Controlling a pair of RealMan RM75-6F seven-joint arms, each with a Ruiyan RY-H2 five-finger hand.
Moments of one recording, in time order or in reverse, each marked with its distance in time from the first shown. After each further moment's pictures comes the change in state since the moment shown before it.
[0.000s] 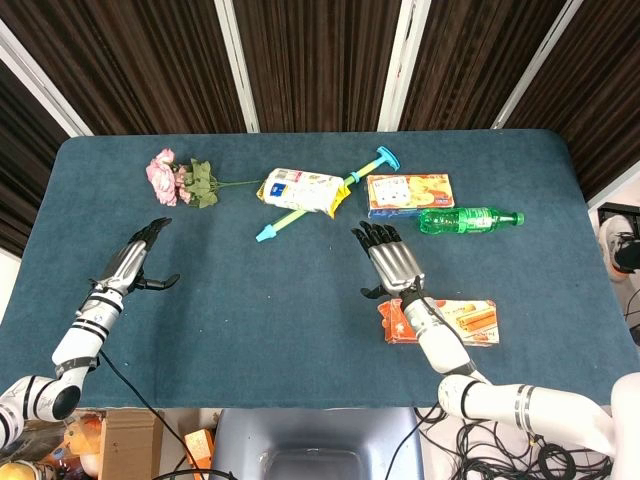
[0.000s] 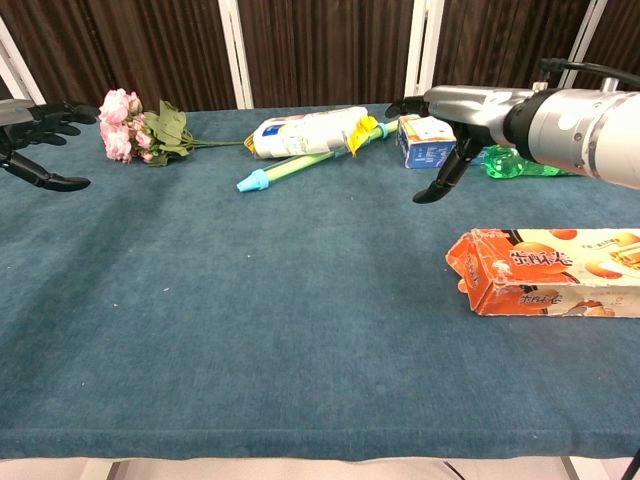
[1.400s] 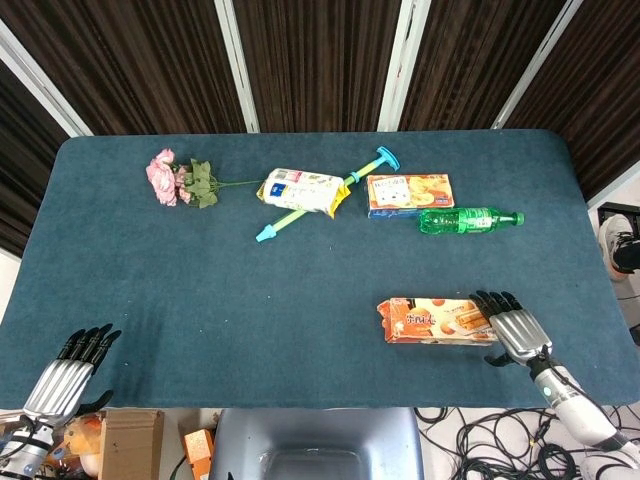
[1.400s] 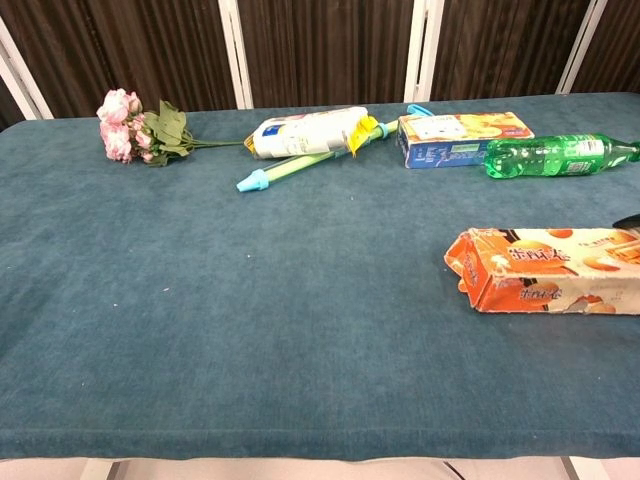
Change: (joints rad) left arm 0.455 0.183 0.346 -0.275 0.312 0.495 0.498; right arm -0.380 0.252 -0.397 0.248 -0.627 0.014 0.595
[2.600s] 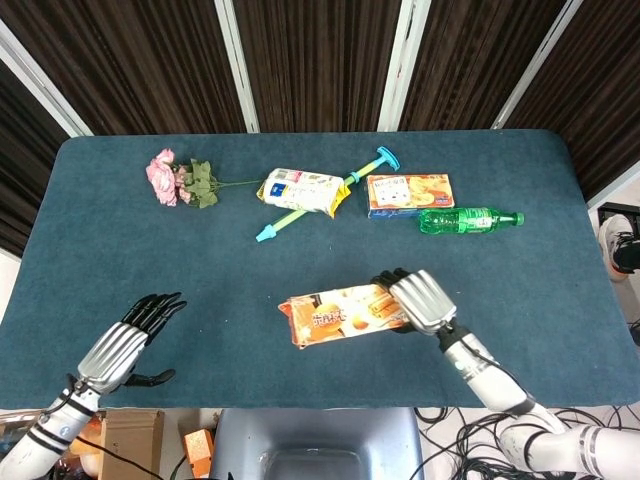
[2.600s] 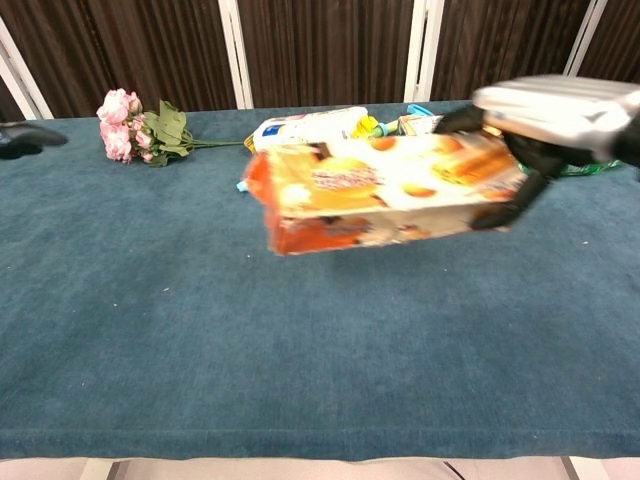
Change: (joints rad) left arm -0.205 0.075 -0.104 -0.230 0.121 -0.104 -0.188; right arm 0.201 -0.094 0.242 -0.355 0.039 0.054 -0.400
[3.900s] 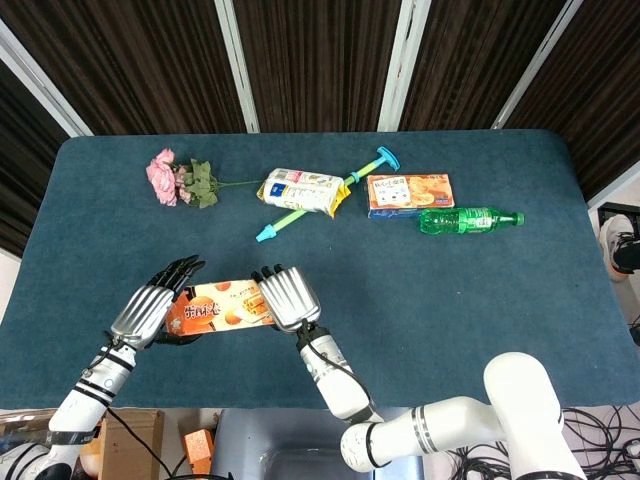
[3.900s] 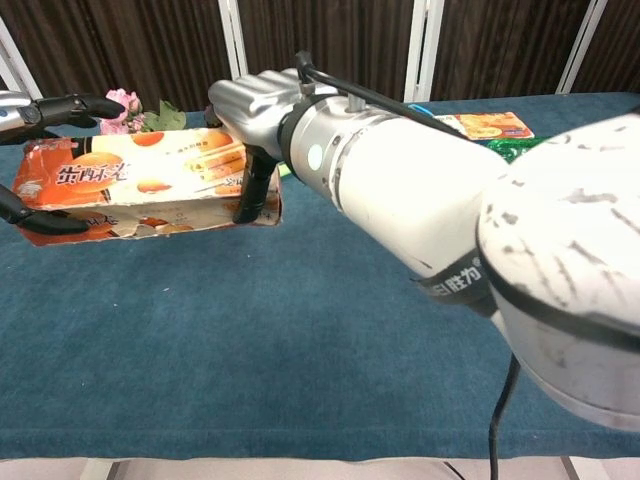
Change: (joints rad) left arm -0.131 -0.103 -0.138 -0.043 -0.376 -0.129 0.191; right arm 0.501 -0.536 0.199 0.040 0.668 0.293 -0.652
